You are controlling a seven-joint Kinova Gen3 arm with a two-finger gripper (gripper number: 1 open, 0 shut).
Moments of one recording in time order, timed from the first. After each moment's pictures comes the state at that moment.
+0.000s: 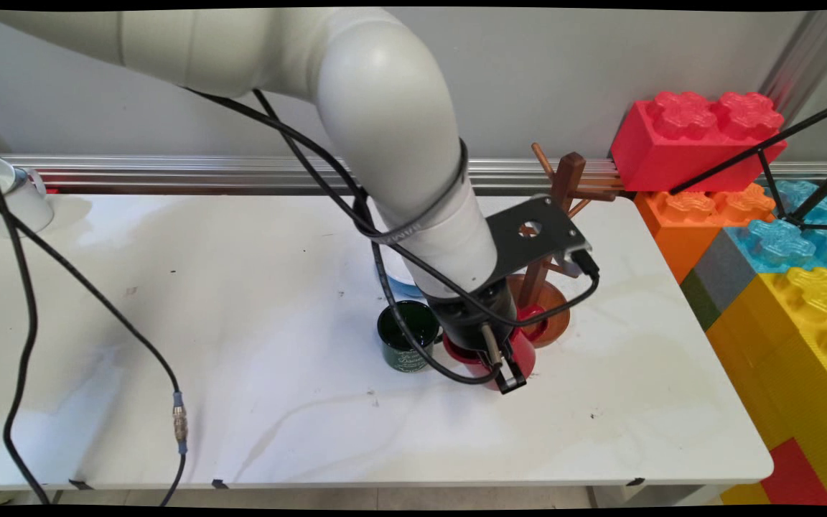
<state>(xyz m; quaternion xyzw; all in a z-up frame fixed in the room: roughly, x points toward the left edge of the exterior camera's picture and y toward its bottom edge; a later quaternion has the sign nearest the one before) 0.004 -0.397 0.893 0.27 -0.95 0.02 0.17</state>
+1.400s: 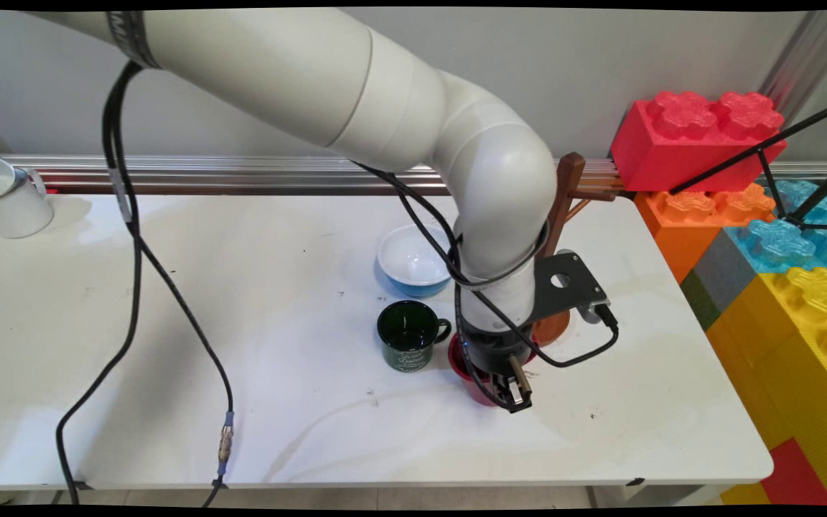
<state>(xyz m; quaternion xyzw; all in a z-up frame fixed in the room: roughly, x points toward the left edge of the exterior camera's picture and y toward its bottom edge) -0.047 -0.430 0.825 0.28 -0.96 0.01 0.08</state>
